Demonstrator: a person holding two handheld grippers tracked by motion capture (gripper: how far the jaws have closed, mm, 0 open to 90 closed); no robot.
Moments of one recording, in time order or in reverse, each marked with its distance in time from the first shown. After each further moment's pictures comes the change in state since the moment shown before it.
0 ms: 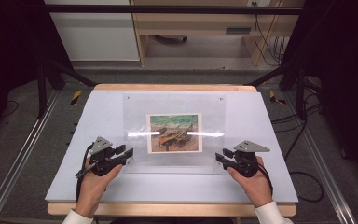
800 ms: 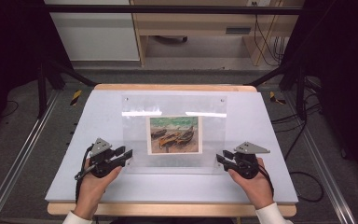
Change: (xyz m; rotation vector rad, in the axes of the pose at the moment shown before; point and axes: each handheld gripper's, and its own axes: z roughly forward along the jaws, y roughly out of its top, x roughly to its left) left arm -0.002 -0.003 -0.004 0.001 0.004 0.013; right arm 0.002 -0.002 -0.003 0.008 -0.008 -0.015
